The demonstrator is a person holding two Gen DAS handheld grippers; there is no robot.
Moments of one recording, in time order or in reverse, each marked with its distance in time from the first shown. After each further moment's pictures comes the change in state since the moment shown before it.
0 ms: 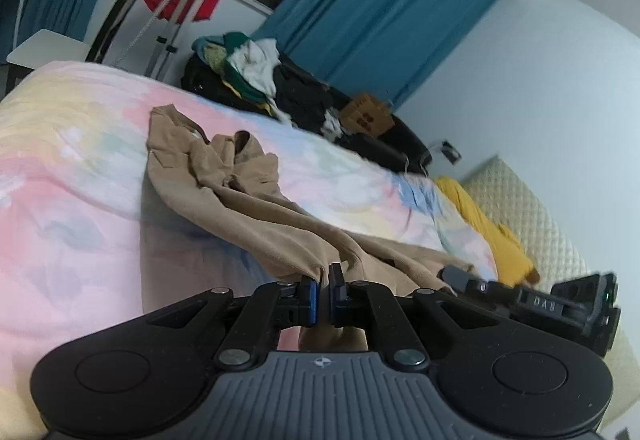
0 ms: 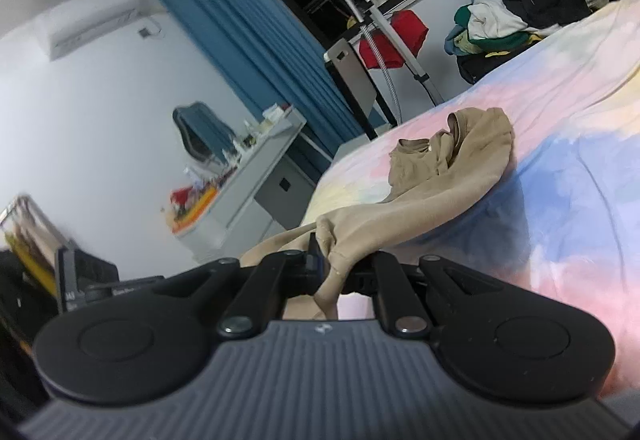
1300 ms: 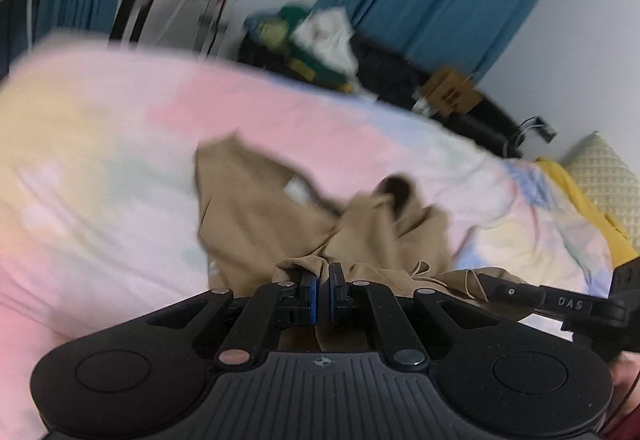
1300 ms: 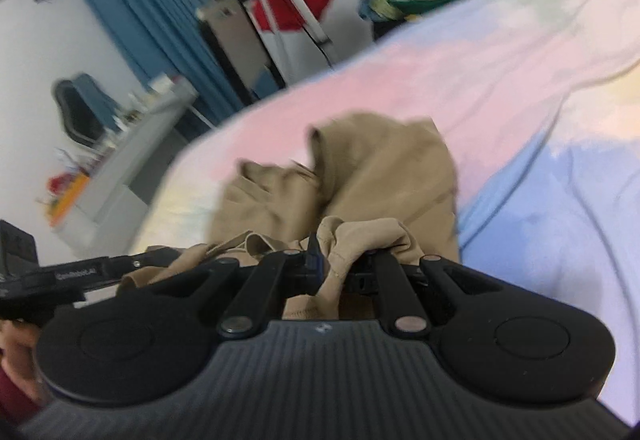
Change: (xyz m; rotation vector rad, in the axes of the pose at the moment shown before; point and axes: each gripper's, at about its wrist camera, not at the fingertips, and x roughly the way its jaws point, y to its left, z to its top) left arm 0.277 0.190 0.118 0.012 0.080 0.225; right arm 0.257 -0.168 0.049 0.000 0.095 -0.291
